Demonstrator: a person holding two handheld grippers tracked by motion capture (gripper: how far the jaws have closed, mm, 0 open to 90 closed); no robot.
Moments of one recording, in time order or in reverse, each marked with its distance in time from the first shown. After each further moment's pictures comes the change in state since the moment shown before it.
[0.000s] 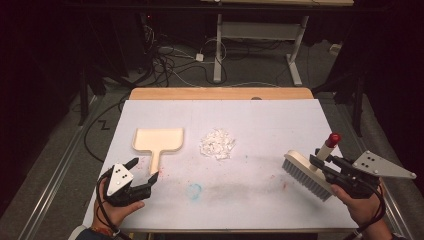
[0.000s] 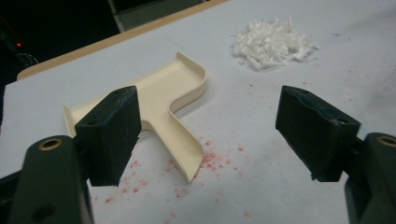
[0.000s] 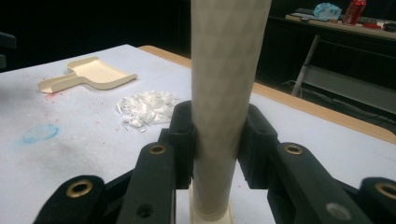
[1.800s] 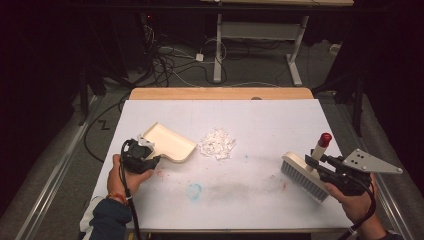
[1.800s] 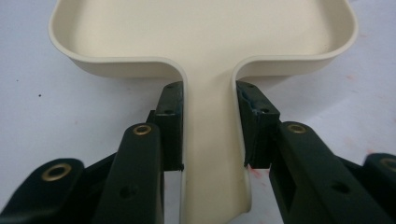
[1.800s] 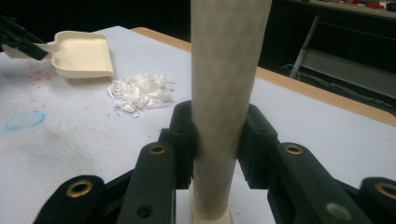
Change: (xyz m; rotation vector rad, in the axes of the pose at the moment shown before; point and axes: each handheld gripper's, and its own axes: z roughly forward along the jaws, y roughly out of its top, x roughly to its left) left arm 0.030 0.045 0.072 0.509 -0.017 -0.057; right arm 0.000 -0.006 0.014 0.063 -0.015 0.006
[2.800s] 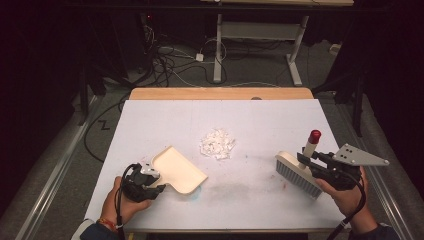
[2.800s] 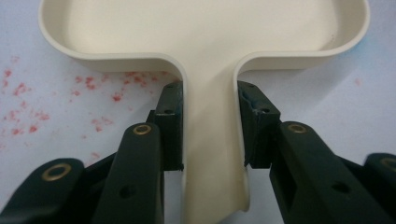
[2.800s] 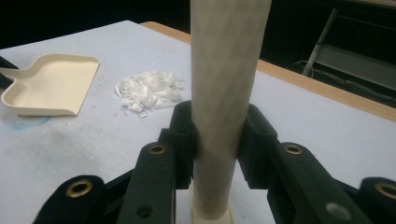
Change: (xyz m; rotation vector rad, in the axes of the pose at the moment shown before) left arm -0.037 -0.043 -0.009 0.080 -0.169 0.134; right arm 0.002 0.005 0.019 0.029 0.047 -0.002
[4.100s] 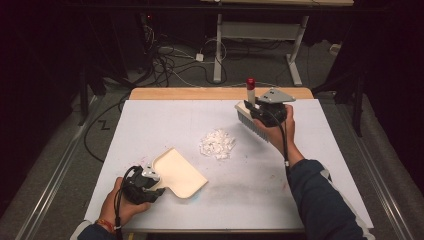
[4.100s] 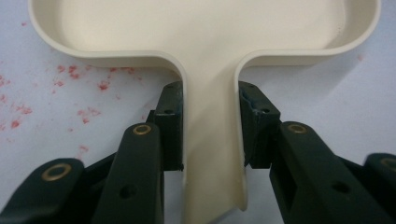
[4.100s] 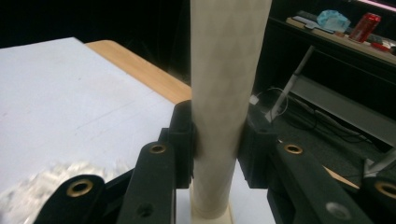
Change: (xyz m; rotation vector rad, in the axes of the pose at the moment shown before) left arm 0.000 -0.004 0.003 0.042 -0.017 0.045; right arm -0.003 0.092 0.195 -0.016 -0.116 -0.112
